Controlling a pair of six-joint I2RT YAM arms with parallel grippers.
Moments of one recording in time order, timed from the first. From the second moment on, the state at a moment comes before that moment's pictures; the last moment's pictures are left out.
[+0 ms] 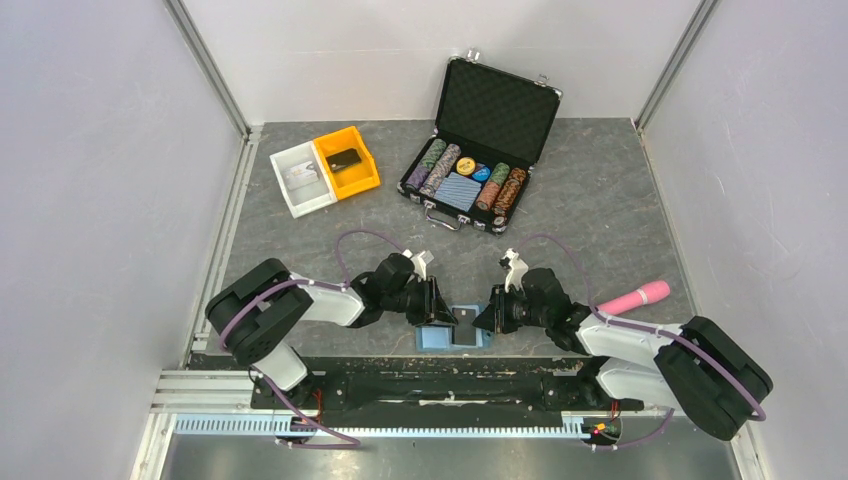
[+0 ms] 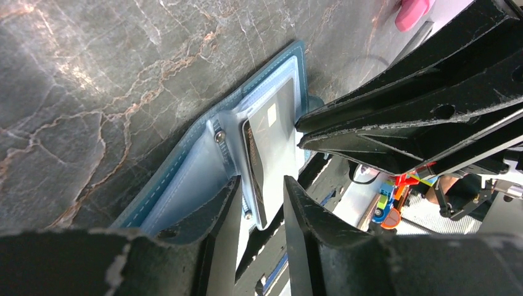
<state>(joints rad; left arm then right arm) -0.83 1.60 0.49 0.42 0.46 -0.97 0.68 1.16 0.20 0.31 -0.37 0.62</state>
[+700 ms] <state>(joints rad) -0.83 1.66 0.46 0.52 0.51 -1.03 0.68 1.15 0.19 0.33 -0.36 0.64</state>
